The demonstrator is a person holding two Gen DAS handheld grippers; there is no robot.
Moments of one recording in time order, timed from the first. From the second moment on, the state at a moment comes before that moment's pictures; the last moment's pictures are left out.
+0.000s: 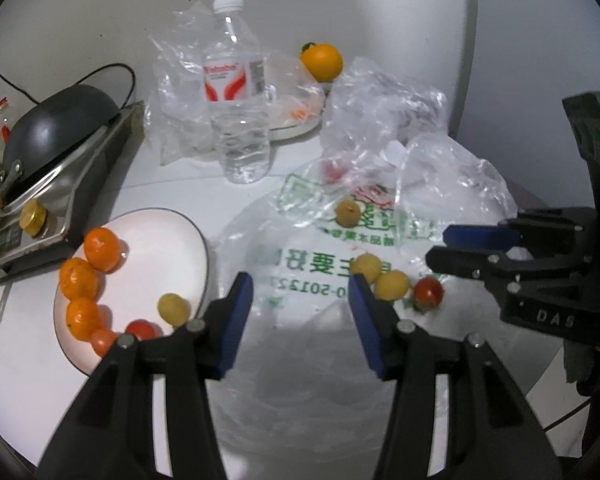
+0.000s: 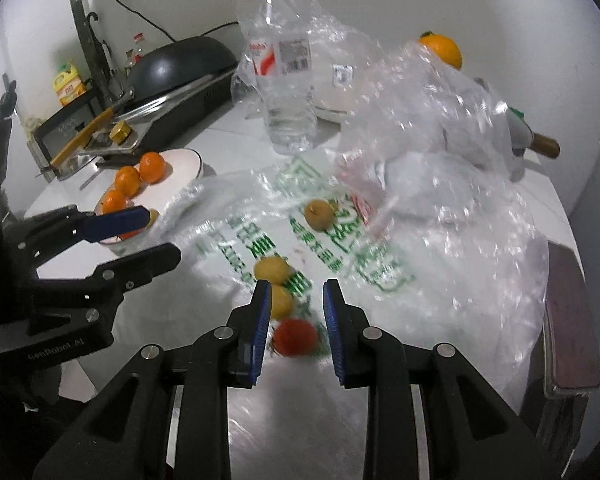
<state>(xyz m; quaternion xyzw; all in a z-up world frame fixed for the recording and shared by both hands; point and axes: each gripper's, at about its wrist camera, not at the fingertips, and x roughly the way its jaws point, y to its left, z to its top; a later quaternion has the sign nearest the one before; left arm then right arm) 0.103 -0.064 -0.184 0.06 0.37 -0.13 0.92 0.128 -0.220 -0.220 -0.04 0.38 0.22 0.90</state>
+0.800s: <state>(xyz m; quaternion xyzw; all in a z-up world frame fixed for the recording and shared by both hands) 0.104 -0.103 -0.200 0.07 0.41 -0.12 0.90 0.130 -0.231 -0.255 -0.04 0.41 0.27 0.87</state>
